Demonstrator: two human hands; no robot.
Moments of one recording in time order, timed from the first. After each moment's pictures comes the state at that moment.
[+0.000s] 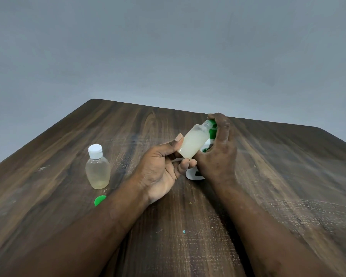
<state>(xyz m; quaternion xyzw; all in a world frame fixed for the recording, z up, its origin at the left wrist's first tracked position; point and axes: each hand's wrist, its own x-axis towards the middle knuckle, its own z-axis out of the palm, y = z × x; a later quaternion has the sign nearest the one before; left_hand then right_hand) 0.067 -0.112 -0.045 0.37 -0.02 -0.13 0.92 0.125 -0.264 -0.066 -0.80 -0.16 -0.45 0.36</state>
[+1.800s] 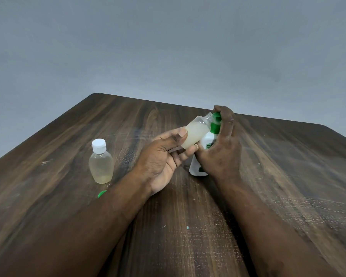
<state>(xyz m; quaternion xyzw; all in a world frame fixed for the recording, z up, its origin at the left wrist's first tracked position) 0.077 -0.106 -0.047 0.35 -0.03 -0.08 0.93 0.129 -0.268 -0.067 -0.83 -0.16 -0.43 0.32</state>
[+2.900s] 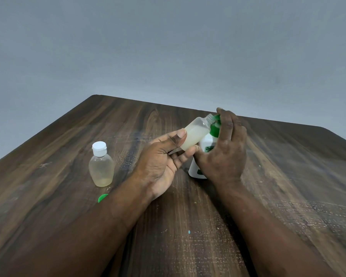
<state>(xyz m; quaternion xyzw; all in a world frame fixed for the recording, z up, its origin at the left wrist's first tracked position) 0.079 -0.105 -0.050 0.33 -0.03 -0.06 0.94 0.123 -0.263 -0.068 -0.84 -0.10 -0.50 0.20</state>
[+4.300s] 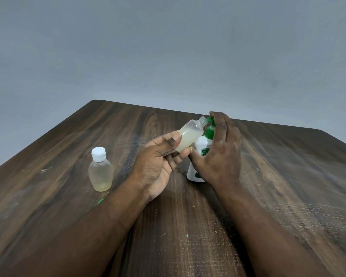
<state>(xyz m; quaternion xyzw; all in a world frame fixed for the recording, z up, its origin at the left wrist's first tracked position) 0.083 -0.102 -0.049 0.34 -0.03 -0.03 0.94 0.120 -0.263 -0.060 -0.86 -0.12 -0.45 0.21</state>
